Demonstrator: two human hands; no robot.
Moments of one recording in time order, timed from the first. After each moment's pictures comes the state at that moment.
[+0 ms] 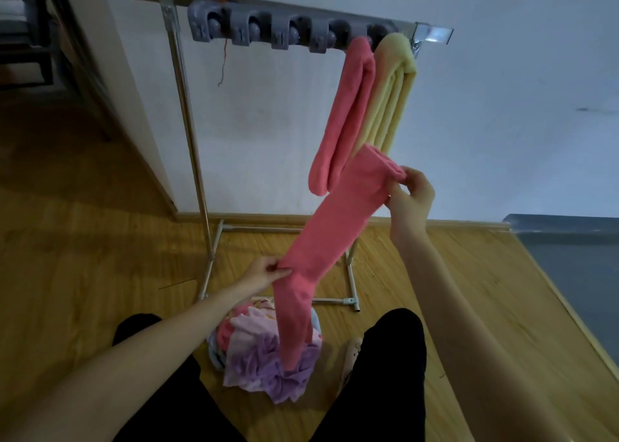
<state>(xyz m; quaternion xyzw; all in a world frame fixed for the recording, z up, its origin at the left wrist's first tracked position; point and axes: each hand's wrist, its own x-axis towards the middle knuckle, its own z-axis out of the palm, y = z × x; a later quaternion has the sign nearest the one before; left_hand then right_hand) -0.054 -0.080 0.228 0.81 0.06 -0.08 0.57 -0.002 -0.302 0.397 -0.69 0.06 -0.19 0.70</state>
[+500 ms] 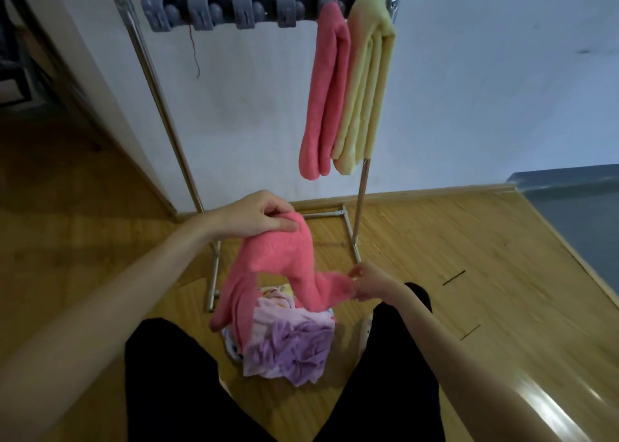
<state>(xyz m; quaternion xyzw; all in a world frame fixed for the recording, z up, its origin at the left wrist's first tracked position) -0.049 -0.075 0.395 0.87 -0.21 -0.16 0.41 -0.038 -0.324 0.234 -0.86 0.06 0.31 0.39</state>
